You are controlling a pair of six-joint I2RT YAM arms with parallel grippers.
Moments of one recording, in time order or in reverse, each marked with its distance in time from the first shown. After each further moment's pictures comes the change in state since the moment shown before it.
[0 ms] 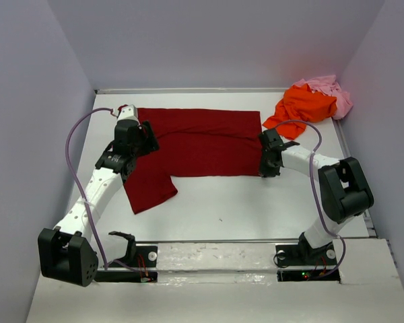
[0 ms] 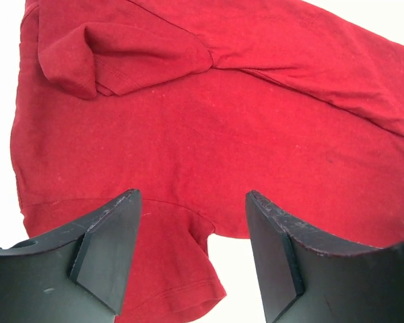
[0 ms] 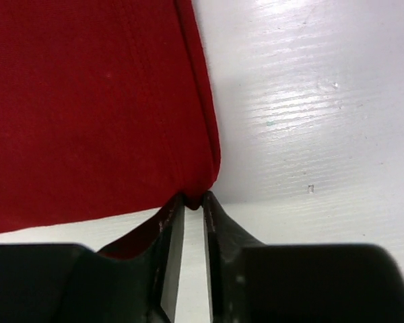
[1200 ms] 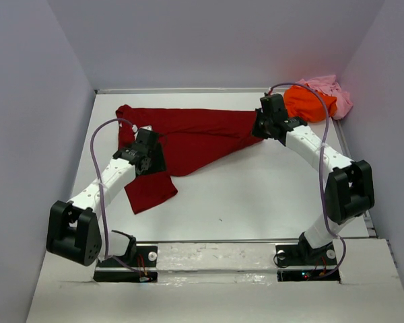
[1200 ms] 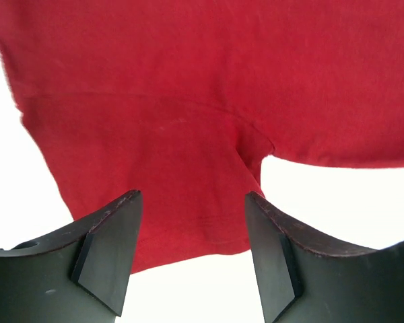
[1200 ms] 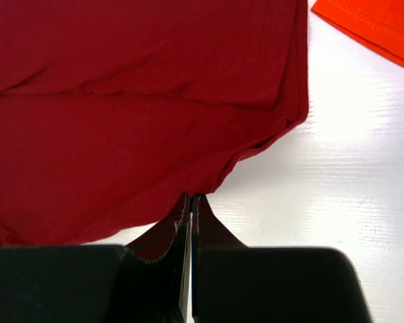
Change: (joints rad) left arm -0.100 0.149 0.005 -0.291 -0.093 -0.050; right arm 0.000 -0.010 0.366 0.058 -0.077 -0.081
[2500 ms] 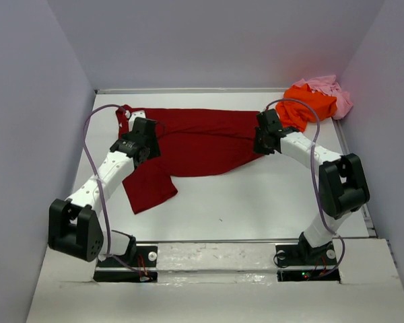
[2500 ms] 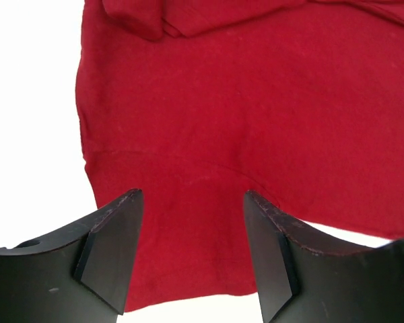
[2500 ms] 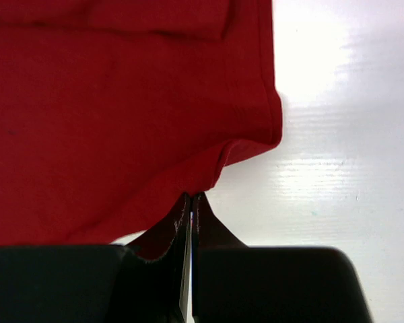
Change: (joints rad) left arm -0.002 0.012 0.108 0.028 -0.166 0.041; right arm 0.000 0.056 -0.112 -0.011 0.041 -0.029
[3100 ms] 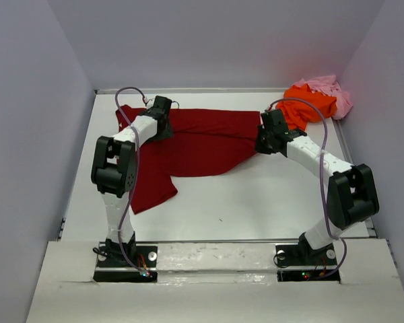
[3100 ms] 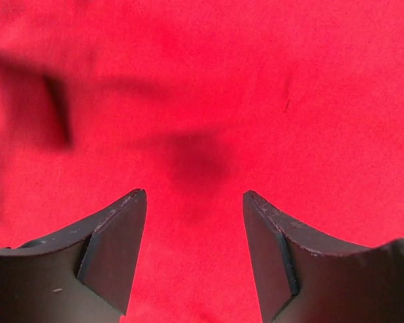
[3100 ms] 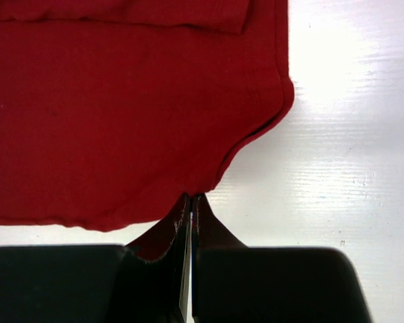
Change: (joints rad) left arm 0.067 0.674 0.439 0.048 0.054 -0.027; right arm 0.000 -0.102 -0.064 0.010 -0.052 0.014
